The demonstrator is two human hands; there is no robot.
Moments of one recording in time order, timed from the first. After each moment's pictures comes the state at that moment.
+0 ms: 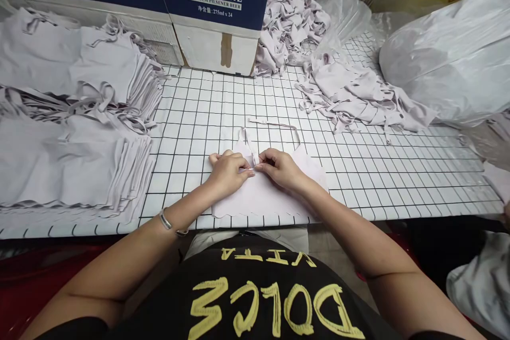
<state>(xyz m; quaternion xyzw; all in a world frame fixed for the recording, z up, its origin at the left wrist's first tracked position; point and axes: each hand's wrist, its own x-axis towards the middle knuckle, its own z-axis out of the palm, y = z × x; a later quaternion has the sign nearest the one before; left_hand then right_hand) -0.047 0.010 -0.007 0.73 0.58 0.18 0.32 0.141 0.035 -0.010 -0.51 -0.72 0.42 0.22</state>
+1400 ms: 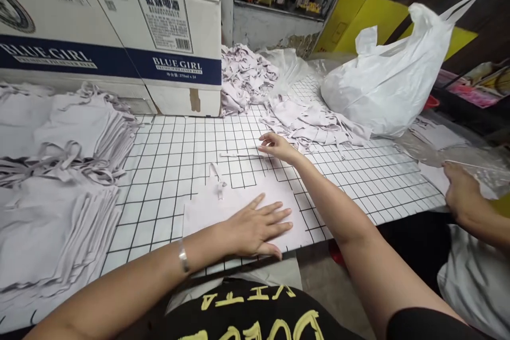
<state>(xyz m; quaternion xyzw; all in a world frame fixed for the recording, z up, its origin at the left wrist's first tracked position) 0.031 -0.012 0.012 0.94 0.11 0.13 0.29 0.242 0.153 0.024 -0.59 -0.68 0.32 0.30</state>
